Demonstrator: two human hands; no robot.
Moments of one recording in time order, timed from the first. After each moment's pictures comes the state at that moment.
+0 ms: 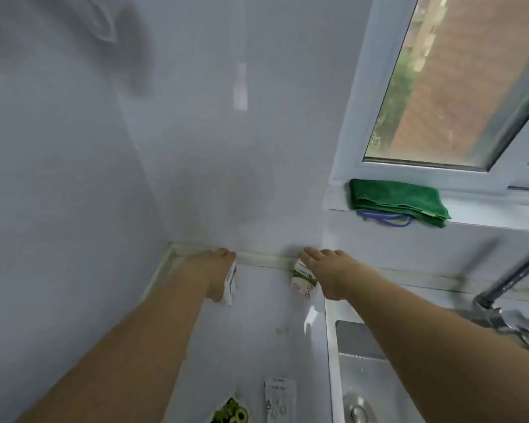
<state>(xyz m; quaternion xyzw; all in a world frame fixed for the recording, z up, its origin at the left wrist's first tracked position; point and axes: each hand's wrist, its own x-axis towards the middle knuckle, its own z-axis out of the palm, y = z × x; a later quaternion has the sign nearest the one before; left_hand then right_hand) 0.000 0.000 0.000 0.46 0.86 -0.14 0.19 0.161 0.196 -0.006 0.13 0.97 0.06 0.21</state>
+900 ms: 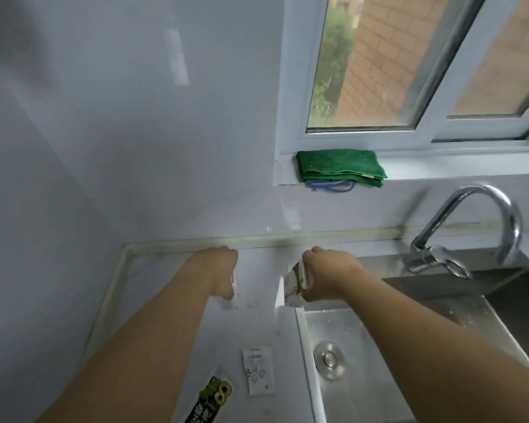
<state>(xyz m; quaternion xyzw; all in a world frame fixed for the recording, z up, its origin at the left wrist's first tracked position) 0.037 0.053 -0.008 0.55 0.81 -0.12 0.18 0.224 0.192 -0.006 0.28 0.95 -0.04 0.16</state>
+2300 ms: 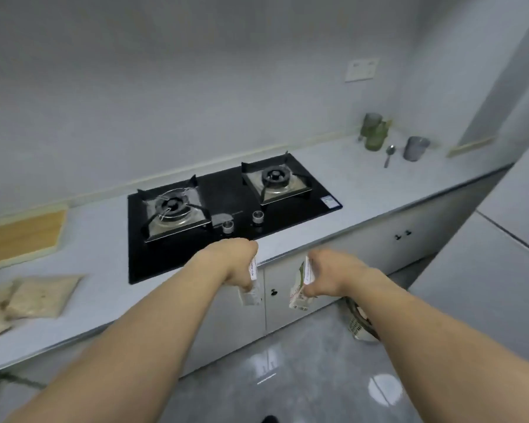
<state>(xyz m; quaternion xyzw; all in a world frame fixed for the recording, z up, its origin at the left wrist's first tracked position) 1.240 -0.016 0.045 0.98 0.01 -0.21 0.02 1.297 -0.223 0.026 0.94 0.28 -0.21 -0.07</state>
